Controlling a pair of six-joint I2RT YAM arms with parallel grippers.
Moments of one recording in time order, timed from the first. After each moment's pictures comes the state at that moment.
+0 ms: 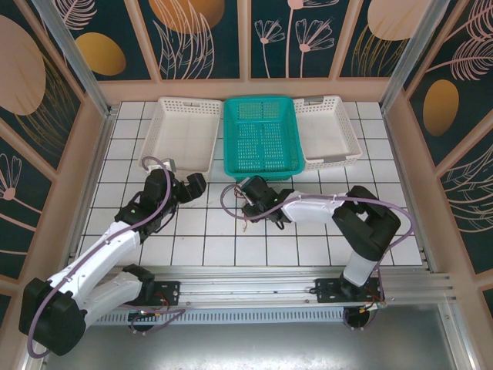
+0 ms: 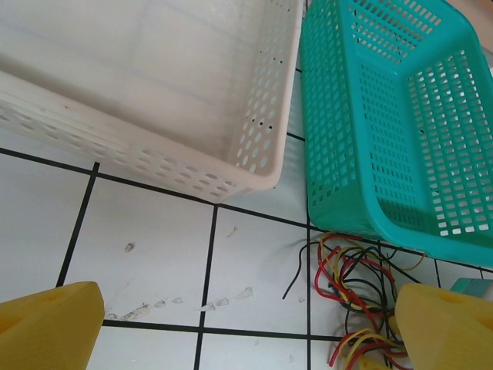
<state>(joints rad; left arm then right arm) -0.46 0.97 0.61 -0.25 -0.10 -0.72 0.92 1.72 0.91 -0.22 0.19 0.07</state>
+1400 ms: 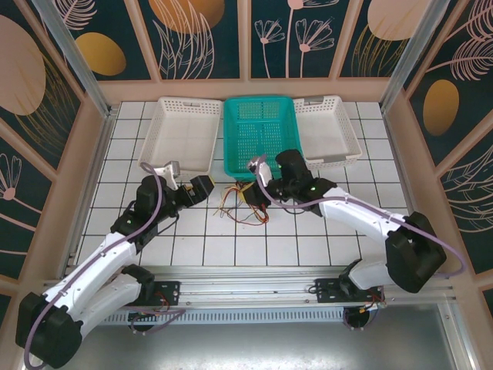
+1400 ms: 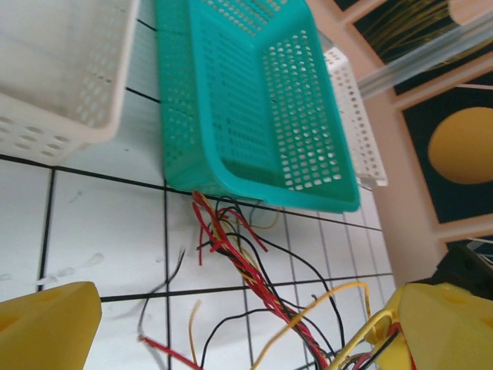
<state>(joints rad) -0.47 0.85 0.51 -0.06 0.24 -0.87 0.71 1.36 0.87 -0.08 -0.65 0.18</state>
